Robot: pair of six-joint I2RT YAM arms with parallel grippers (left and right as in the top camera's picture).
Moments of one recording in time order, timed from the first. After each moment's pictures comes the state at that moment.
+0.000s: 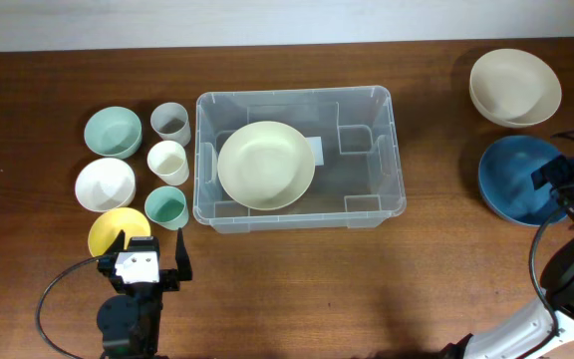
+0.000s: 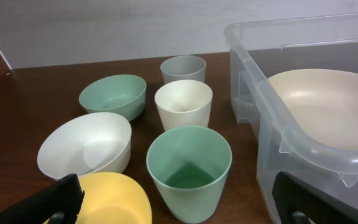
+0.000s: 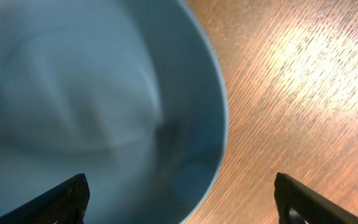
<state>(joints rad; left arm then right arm) 0.07 0.14 0.02 -0.08 0.03 0.09 -0.65 1.98 1.57 -1.09 0.08 0.44</state>
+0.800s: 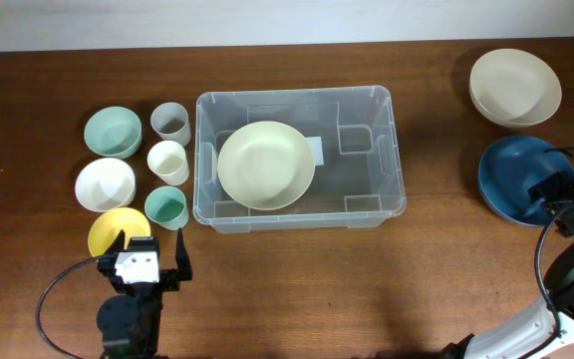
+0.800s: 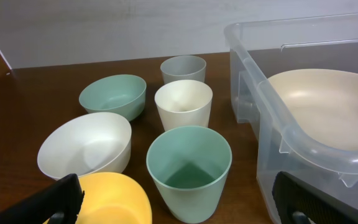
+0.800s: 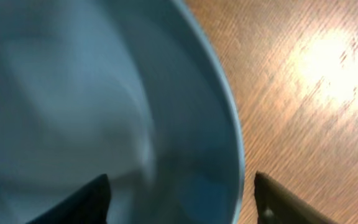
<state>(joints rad) 0.07 0.14 0.02 -0.08 0.03 0.09 -0.68 1.98 1.40 -0.86 0.04 0.42</state>
